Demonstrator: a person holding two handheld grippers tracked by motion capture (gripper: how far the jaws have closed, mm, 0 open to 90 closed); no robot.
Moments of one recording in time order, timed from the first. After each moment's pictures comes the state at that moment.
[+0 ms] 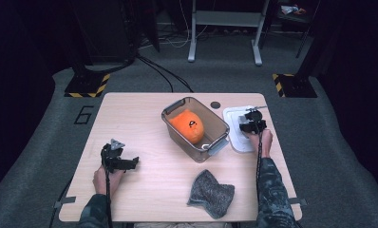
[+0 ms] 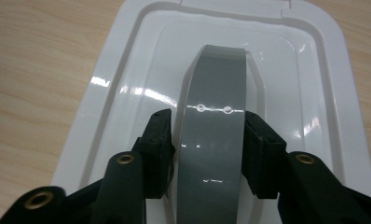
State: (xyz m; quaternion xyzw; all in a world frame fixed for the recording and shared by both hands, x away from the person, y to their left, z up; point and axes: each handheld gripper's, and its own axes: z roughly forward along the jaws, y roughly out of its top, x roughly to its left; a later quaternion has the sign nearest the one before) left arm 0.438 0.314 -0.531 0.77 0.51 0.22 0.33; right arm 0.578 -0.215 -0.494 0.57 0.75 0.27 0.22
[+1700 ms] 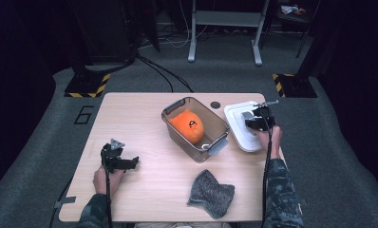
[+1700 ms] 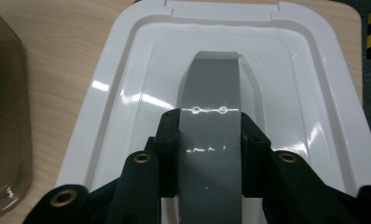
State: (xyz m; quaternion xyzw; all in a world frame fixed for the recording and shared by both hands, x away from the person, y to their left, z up) left arm 0.438 0.314 -0.531 0.76 0.51 0.22 0.33; right arm 0.554 -0.230 -0.445 0.55 0.75 0.31 0.21
